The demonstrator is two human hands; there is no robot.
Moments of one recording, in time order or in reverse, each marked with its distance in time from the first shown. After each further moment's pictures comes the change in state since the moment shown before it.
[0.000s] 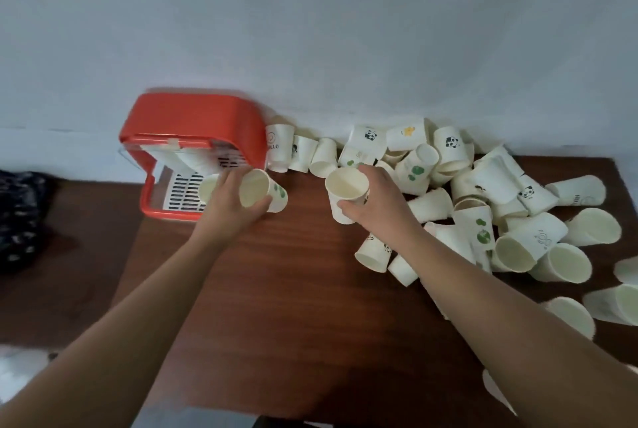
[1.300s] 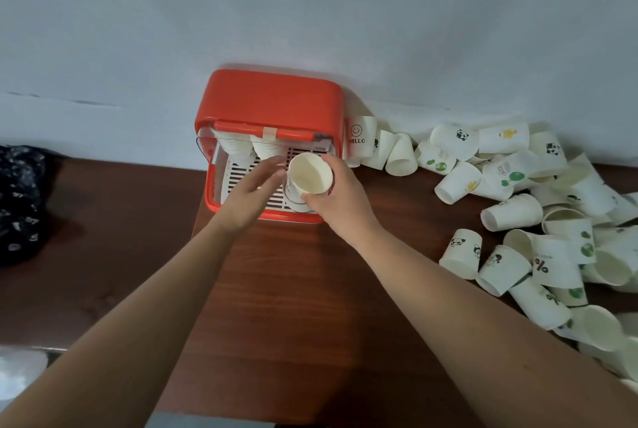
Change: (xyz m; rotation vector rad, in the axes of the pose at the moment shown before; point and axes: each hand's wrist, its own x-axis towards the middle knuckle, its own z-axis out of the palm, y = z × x) left_hand 0.053 -0.158 -0.084 -0.514 -0.262 -0.097; right_hand 0.064 -0.163 0.206 0.211 0.030 0.006
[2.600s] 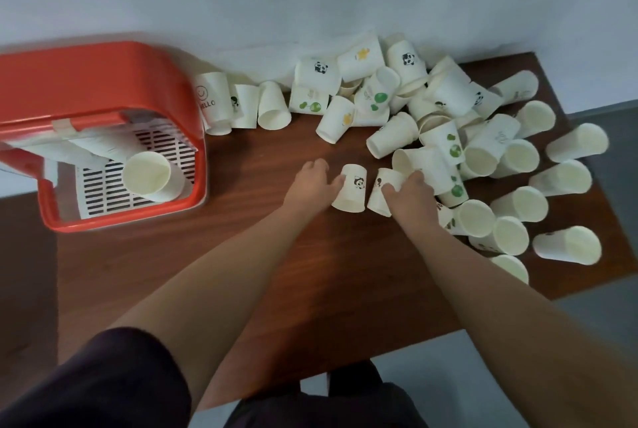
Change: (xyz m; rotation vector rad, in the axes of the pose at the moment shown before) left_hand 0.029 0.041 0.320 0.545 -0.353 0.001; right_hand -0.113 0.224 -0.205 -0.315 0.352 0.787
